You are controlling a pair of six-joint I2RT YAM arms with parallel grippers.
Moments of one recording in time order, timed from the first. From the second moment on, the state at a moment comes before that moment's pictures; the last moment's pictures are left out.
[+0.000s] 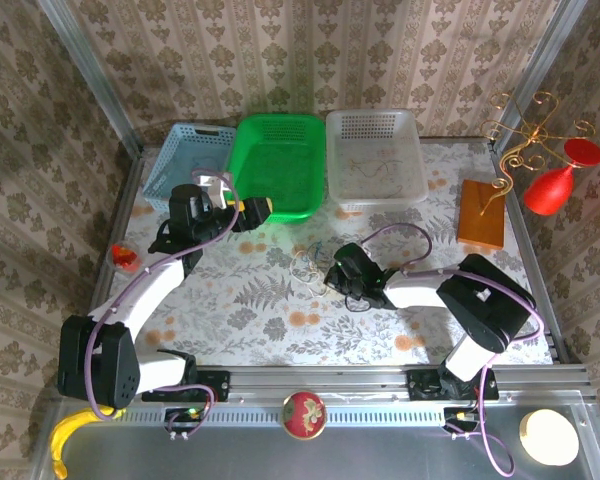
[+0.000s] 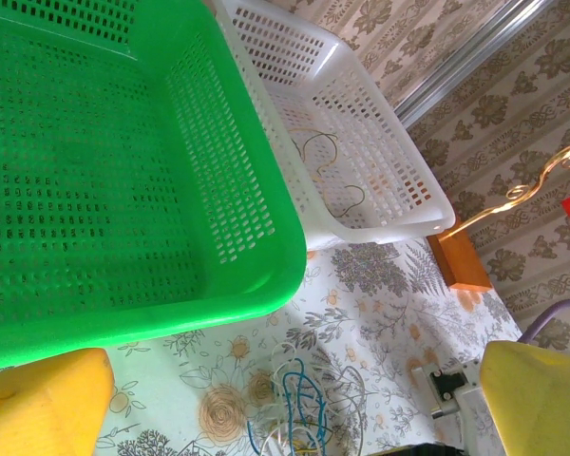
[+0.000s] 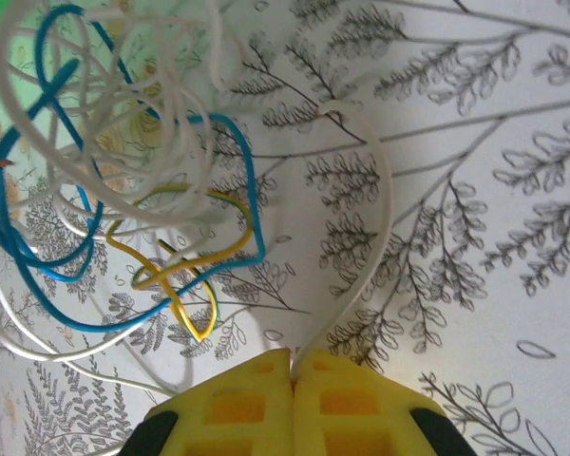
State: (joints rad) left arm -0.29 1.25 0.80 0.08 0.53 -0.46; right arm 0.72 1.64 0.65 0.17 0.05 1.15
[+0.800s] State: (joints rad) left arm -0.30 1.23 0.74 0.14 0.61 -0.45; right arm 0.72 1.28 1.26 -0.22 -0.02 0.61
